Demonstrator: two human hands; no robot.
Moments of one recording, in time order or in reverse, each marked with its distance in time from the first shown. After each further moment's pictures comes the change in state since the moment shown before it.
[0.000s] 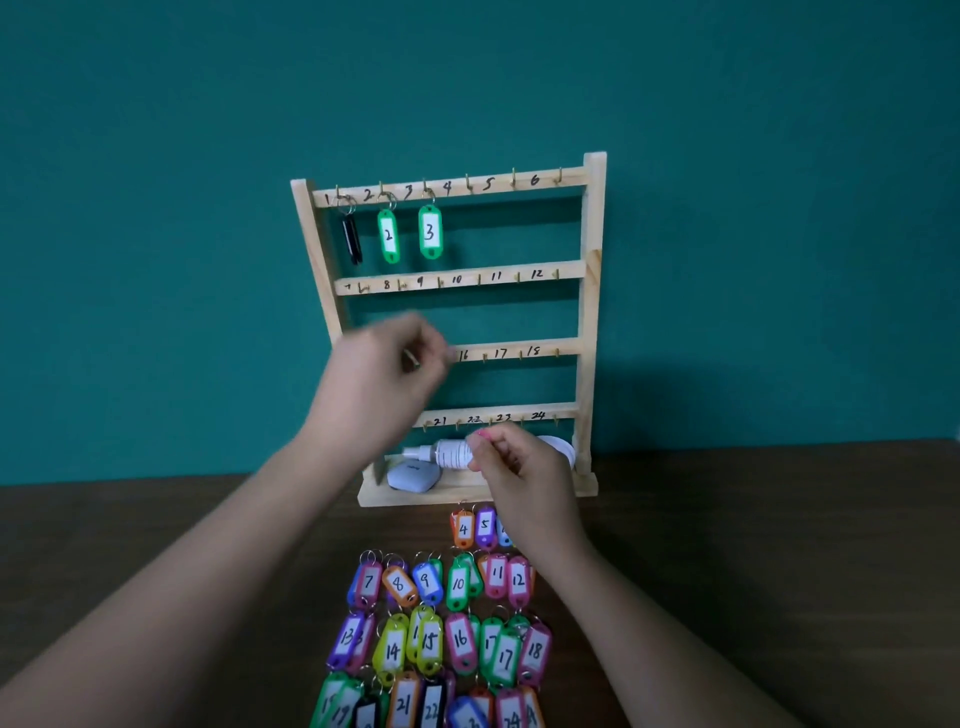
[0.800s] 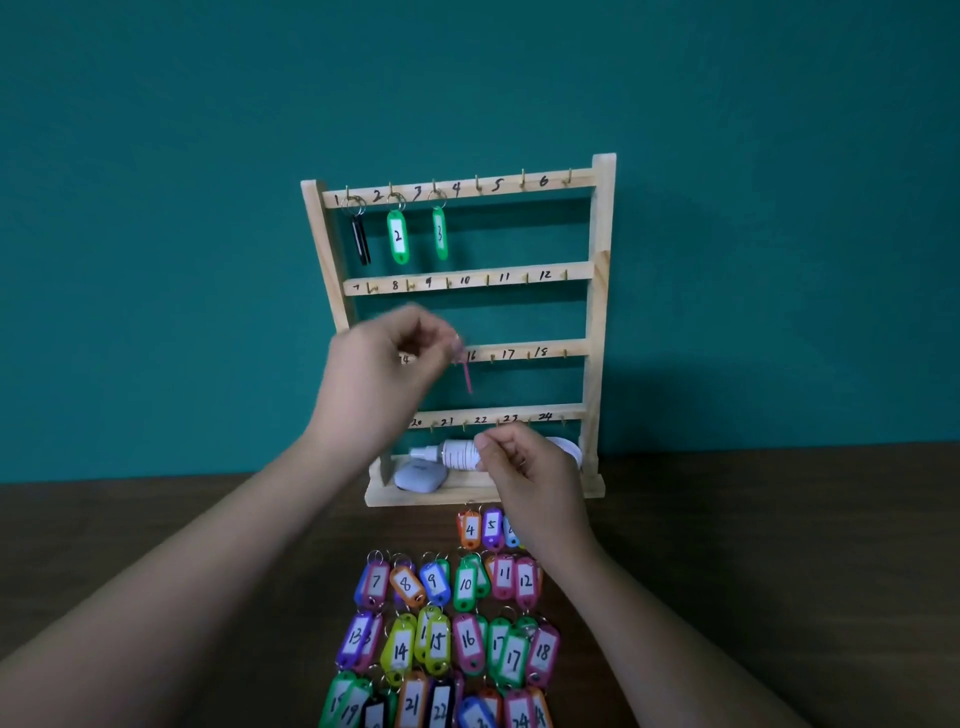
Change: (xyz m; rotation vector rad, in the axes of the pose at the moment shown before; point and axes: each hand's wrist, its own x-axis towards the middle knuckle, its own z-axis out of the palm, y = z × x) left_hand 0.000 -0.003 0.001 -0.178 0.052 -0.041; right_hand -0.001 0.004 -0.001 0.005 0.003 -0.006
